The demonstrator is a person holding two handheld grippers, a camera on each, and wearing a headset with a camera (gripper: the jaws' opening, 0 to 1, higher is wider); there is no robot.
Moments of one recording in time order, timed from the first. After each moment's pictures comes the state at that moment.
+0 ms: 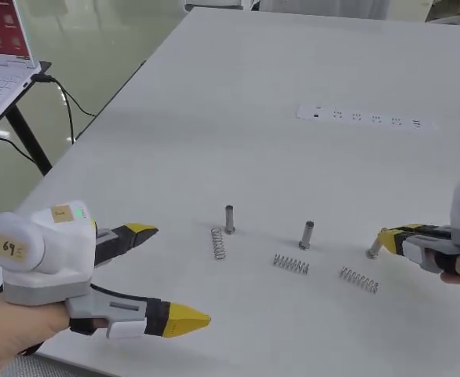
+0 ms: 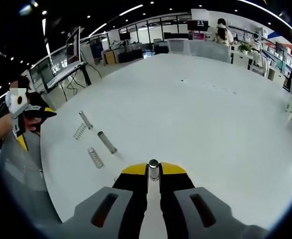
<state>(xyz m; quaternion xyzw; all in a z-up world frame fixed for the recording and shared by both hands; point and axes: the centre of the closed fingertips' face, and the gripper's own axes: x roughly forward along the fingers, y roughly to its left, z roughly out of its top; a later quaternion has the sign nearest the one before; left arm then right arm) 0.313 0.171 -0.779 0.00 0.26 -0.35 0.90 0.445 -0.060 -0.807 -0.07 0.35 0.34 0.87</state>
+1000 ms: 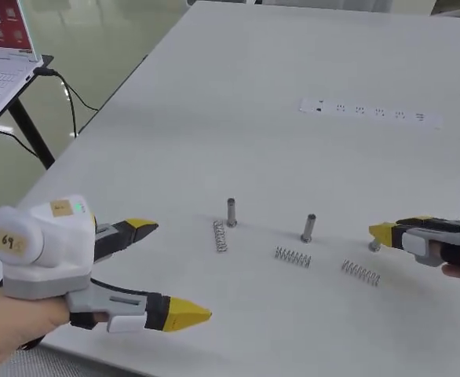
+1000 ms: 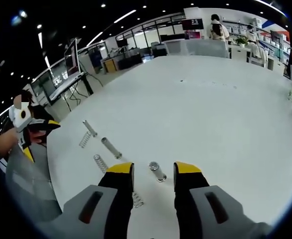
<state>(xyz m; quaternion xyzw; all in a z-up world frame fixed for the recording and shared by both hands) 0.309 0.174 -0.781 0.00 0.26 -0.35 0.90 0.443 -0.056 -0.805 -0.01 0.35 0.35 0.87</state>
